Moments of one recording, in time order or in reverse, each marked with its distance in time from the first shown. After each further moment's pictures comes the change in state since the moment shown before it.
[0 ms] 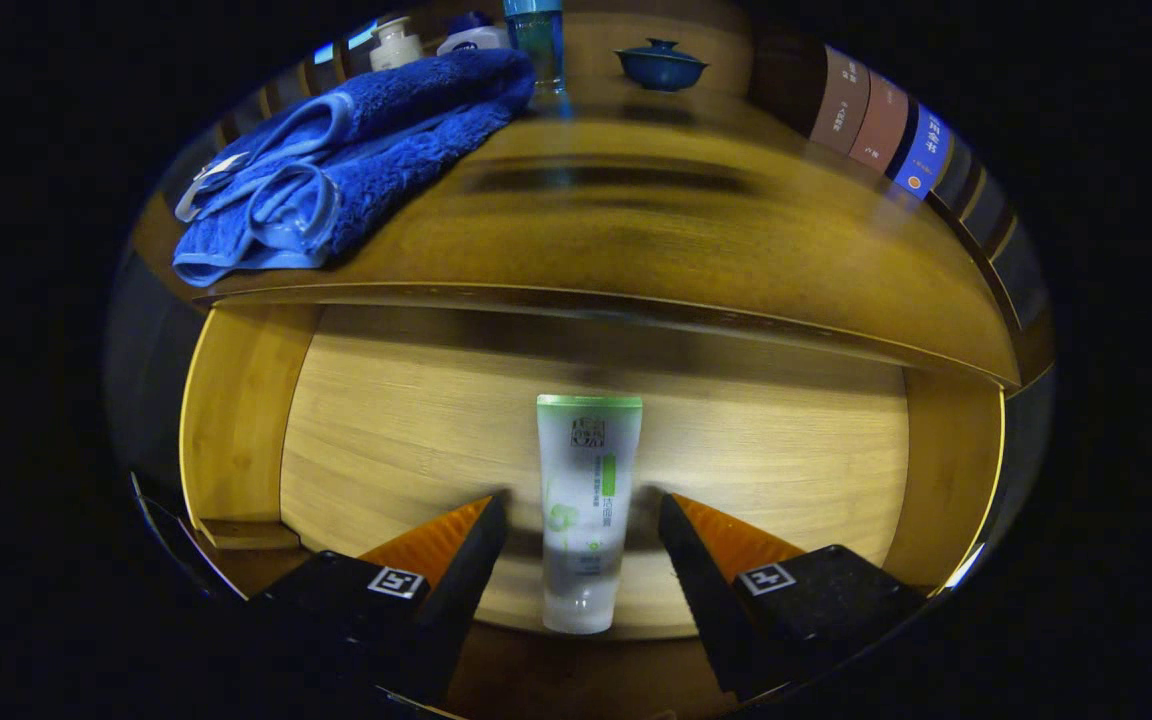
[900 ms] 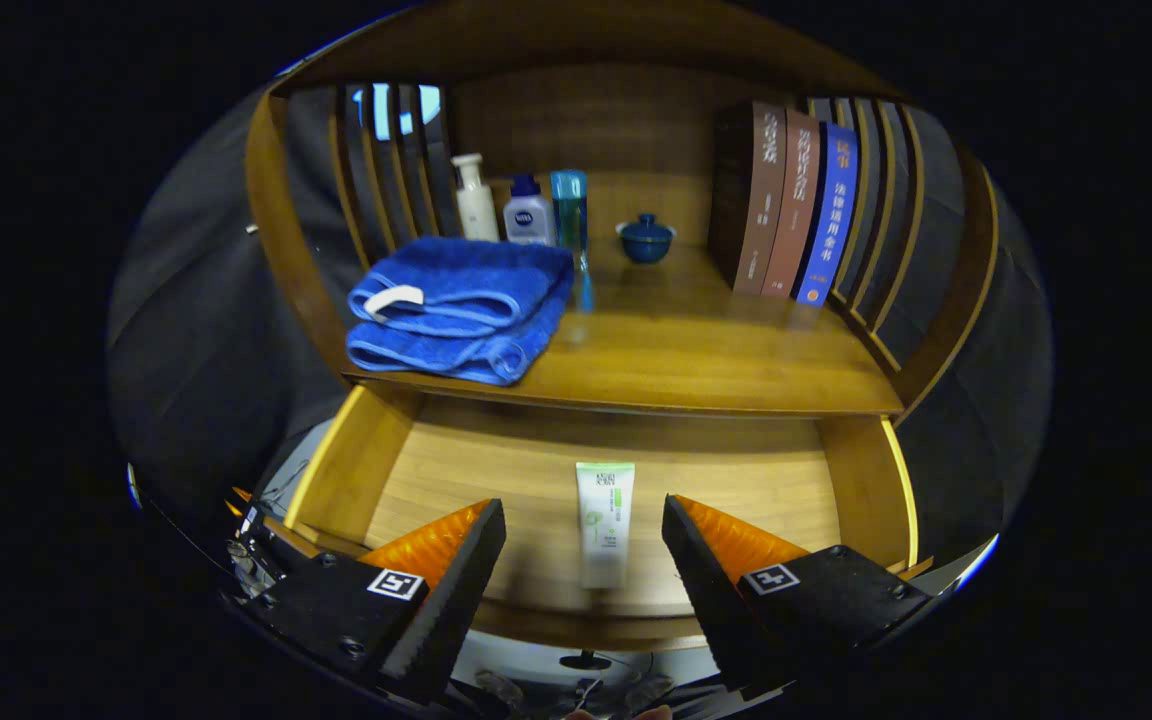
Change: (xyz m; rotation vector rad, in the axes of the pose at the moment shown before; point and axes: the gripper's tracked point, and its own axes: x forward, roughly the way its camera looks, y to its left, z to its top) arm -0.123 0.014 0.020 0.014 -0.396 0.016
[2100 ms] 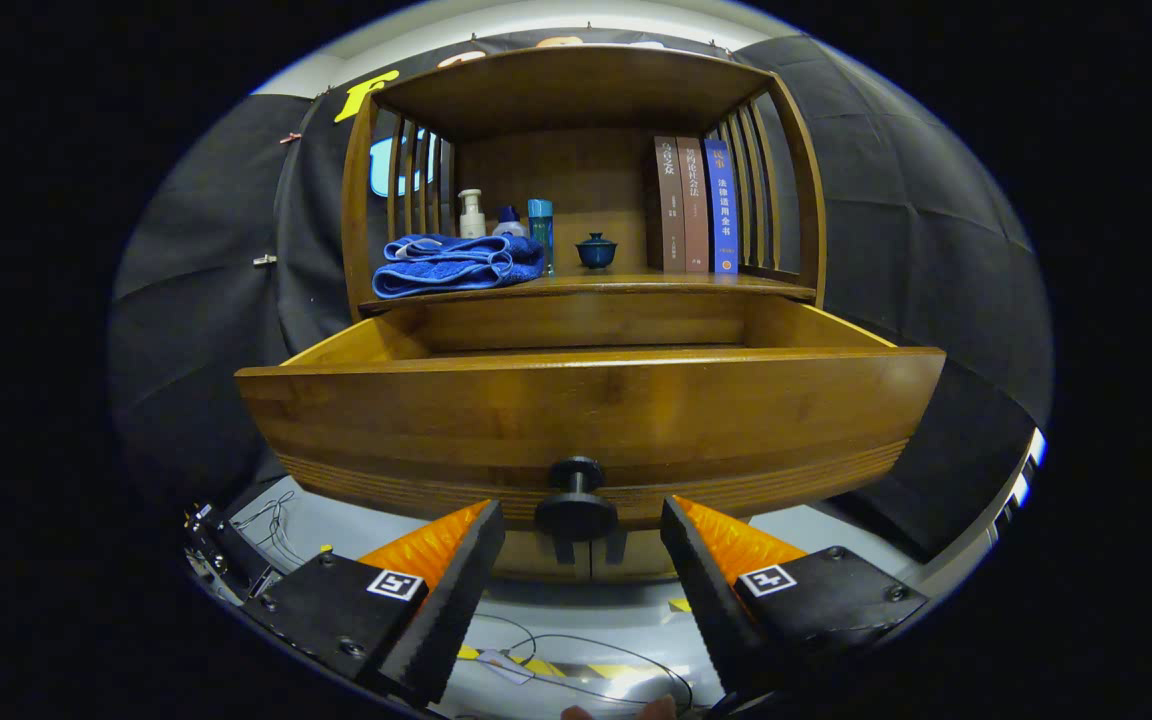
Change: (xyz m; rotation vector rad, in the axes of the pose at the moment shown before) arm -0.037 0.000 -0.154 0.060 -0.414 -0.063
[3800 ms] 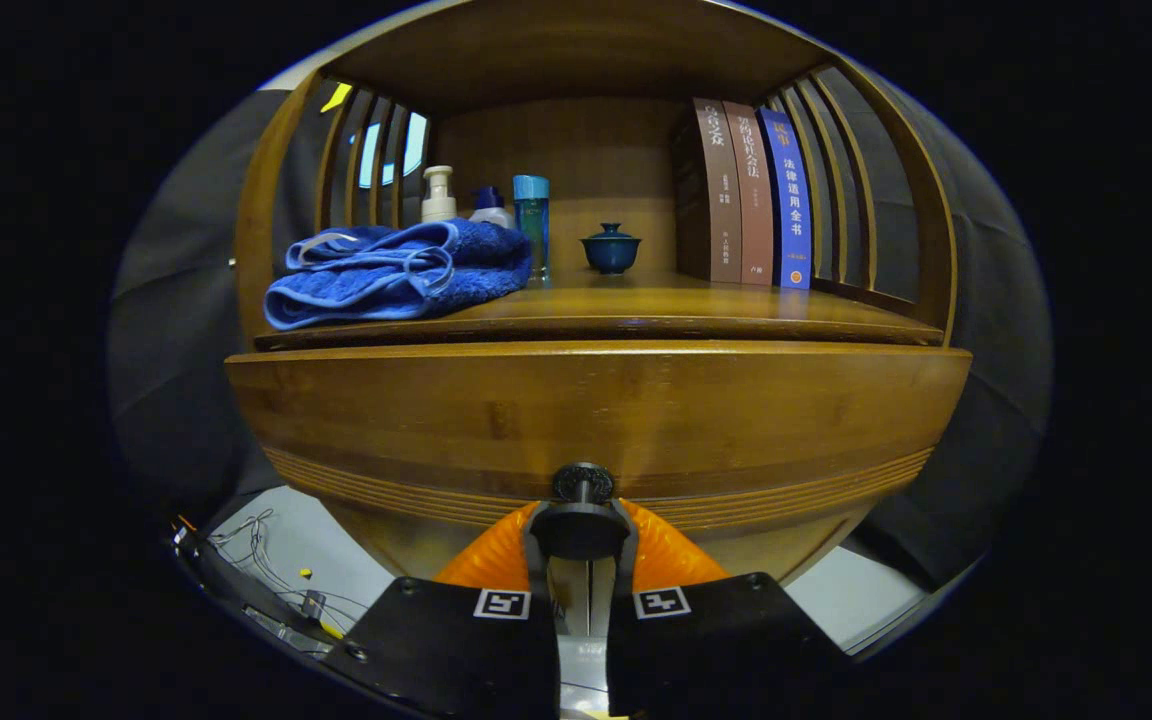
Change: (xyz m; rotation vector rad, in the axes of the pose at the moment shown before) arm 0.158 0.001 0.049 -0.042 -0.021 0.001
